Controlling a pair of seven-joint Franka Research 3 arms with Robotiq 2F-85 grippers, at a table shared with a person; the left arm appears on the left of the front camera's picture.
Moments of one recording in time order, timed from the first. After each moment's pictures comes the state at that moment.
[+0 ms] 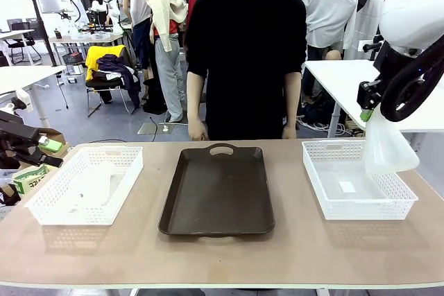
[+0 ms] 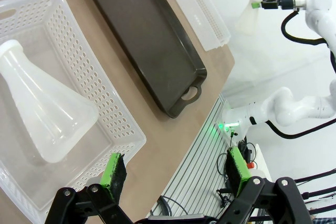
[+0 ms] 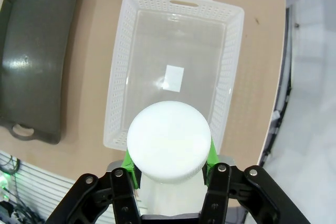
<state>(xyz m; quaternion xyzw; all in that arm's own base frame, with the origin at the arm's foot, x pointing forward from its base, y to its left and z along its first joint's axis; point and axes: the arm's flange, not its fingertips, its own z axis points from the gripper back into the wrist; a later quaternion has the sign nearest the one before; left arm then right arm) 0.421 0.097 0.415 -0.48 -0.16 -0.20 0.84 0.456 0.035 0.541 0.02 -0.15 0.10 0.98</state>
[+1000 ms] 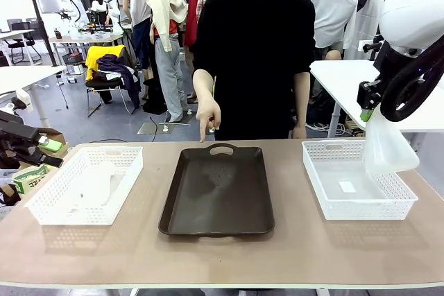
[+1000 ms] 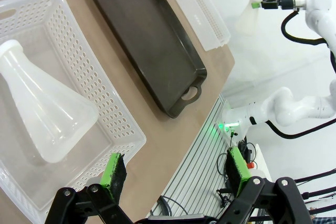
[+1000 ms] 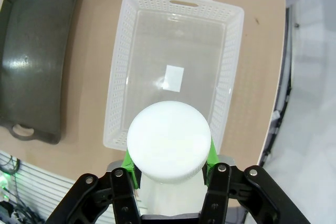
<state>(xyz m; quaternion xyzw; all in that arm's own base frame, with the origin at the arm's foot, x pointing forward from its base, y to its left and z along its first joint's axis) 0.421 0.097 0.415 -0.48 -0.16 -0.20 0.84 0.456 0.035 0.541 0.02 -0.15 0.10 0.98</state>
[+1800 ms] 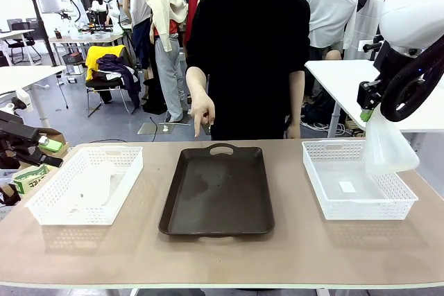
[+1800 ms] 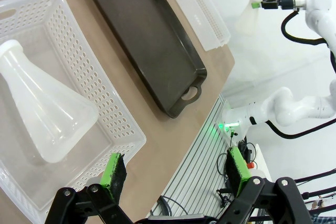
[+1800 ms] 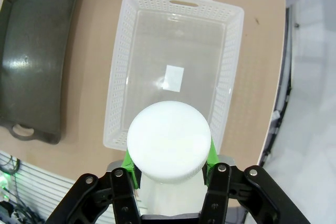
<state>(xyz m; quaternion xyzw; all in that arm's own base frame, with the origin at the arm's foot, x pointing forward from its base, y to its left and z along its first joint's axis) 0.421 0.097 0.415 -0.48 -0.16 -0.20 0.84 0.456 0.035 0.541 0.02 -0.15 0.10 0.98</state>
